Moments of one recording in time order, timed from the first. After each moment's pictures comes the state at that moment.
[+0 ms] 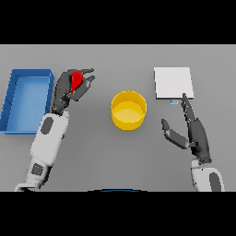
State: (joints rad) left arm -0.53 0.04 -0.01 -1.08 -0.19 0.15 -0.11; right arm 0.09 -0.09 0.10 -1.70 0.20 -0.01 -0.13
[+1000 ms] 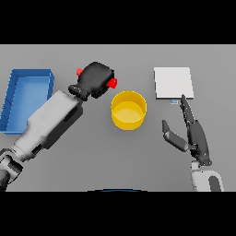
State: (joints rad) left arm -0.86 0.28 -0.62 -1.00 -0.77 -0.06 0.08; right arm 0.12 -0.08 0.11 -1.74 0.21 0.00 -0.11
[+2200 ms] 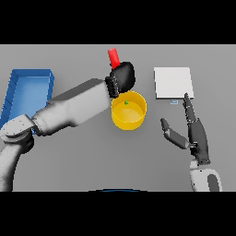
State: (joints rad) left arm -1.30 0.21 -1.23 -0.73 -1.14 -0.28 -0.07; right arm 0.11 -0.06 0.10 -1.72 0.24 -0.05 -0.11
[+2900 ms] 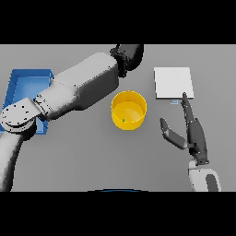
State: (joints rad) left arm -1.54 0.22 -1.36 -0.62 -1.18 -0.25 -0.14; right arm 0.10 -0.06 0.11 -1.72 0.24 -0.05 -0.13
